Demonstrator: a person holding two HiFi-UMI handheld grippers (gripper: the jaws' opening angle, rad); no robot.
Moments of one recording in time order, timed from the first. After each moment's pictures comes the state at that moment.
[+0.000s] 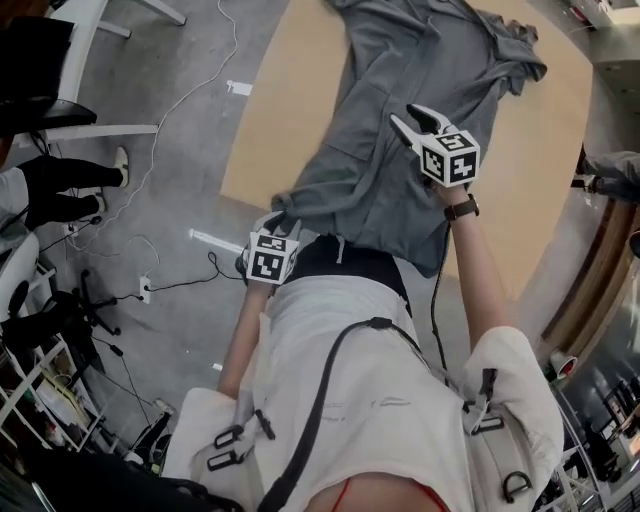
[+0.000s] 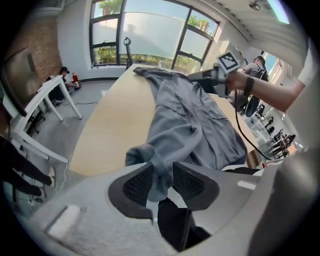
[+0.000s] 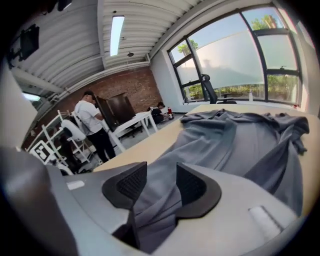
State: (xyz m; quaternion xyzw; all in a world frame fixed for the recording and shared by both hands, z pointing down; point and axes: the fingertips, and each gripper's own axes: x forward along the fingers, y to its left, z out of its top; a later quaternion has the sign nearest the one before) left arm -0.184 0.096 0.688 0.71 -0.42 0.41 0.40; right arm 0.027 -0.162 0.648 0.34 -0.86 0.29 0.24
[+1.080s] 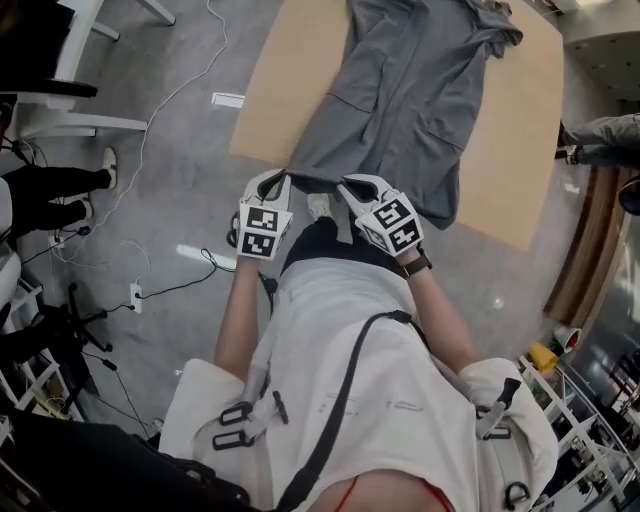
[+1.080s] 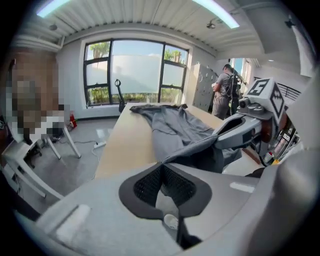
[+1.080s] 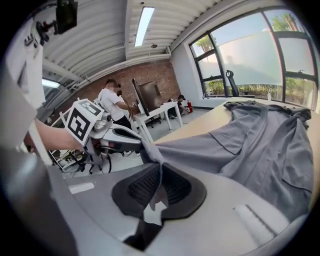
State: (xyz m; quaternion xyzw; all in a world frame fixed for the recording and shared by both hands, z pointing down) left arm -0.227 0.105 0.635 0.81 -0.44 0.31 0.23; right arm -0.119 0.129 0.624 0.25 -0.89 0.26 0.27
